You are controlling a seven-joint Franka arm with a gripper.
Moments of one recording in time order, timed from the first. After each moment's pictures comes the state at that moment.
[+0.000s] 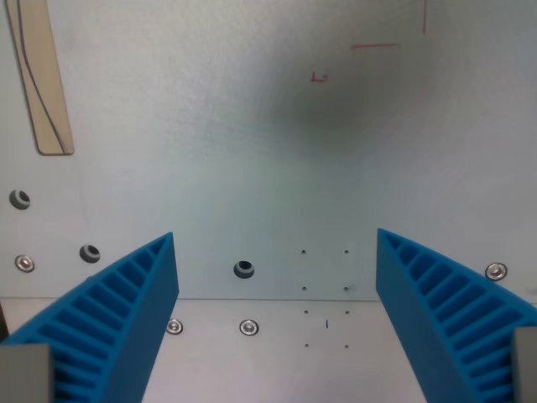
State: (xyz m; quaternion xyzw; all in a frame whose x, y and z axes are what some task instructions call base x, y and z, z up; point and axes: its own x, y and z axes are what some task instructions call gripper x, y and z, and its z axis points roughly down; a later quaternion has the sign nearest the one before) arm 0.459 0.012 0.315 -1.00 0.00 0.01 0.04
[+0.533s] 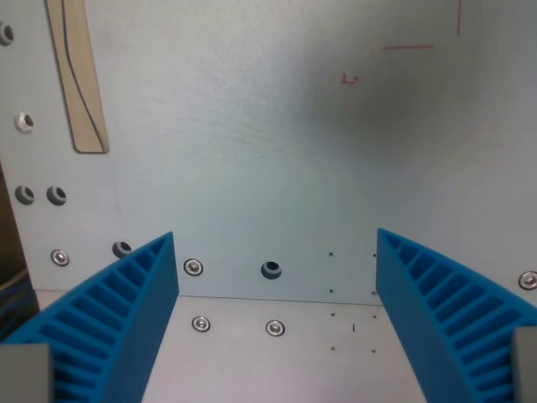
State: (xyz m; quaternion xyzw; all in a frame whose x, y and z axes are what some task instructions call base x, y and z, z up) arm 0.459 0.012 0.315 -1.00 0.00 0.01 0.08
